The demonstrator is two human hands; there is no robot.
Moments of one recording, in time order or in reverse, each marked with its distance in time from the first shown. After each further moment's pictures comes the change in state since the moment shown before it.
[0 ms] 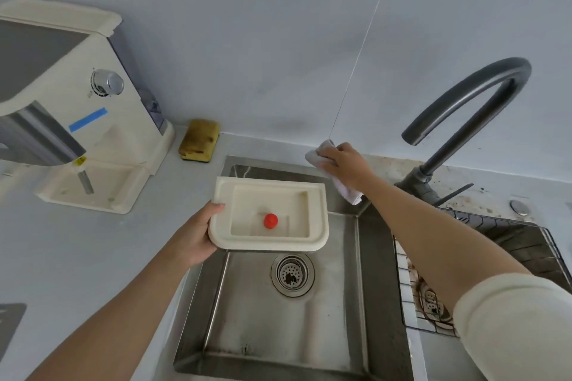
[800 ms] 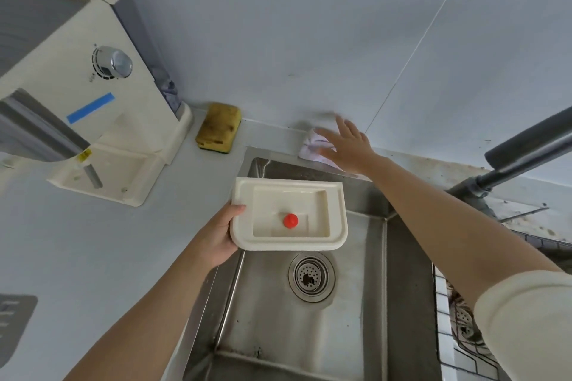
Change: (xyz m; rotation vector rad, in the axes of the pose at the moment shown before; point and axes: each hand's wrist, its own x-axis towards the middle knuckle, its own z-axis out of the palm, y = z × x) left_hand 0.035 -0.016 -0.029 -0.074 0.071 -0.015; right_hand 0.084 -0.020 0.040 -0.455 -0.120 -0.195
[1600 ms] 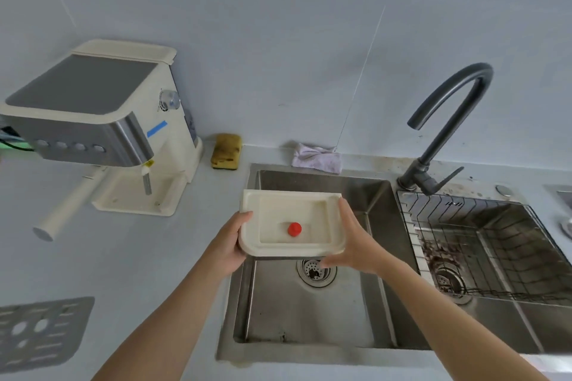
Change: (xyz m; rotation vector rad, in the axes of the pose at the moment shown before) left_hand -0.095 0.003 0.014 0.093 -0.057 0.101; right_hand -0.226 -0.091 0.049 0.748 0.104 0.019
